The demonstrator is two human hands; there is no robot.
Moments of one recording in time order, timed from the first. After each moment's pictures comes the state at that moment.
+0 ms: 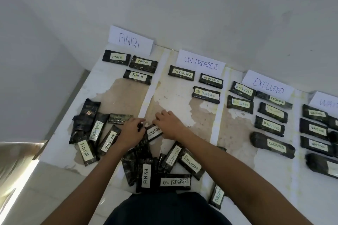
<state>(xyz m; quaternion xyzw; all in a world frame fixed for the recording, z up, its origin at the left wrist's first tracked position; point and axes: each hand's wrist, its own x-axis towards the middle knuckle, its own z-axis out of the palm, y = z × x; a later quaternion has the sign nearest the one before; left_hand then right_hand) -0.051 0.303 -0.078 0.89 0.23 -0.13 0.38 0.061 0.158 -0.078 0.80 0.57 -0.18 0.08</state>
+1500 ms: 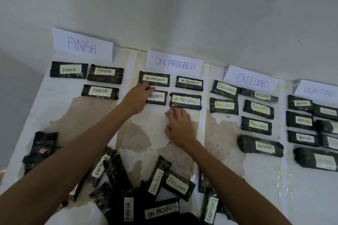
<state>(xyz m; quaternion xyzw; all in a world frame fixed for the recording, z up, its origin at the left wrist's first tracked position) 0.170 0.291 -0.104 0.98 -0.10 -0.13 0.15 0.126 0.076 -0.118 0.95 0.26 -0.10 -0.10</state>
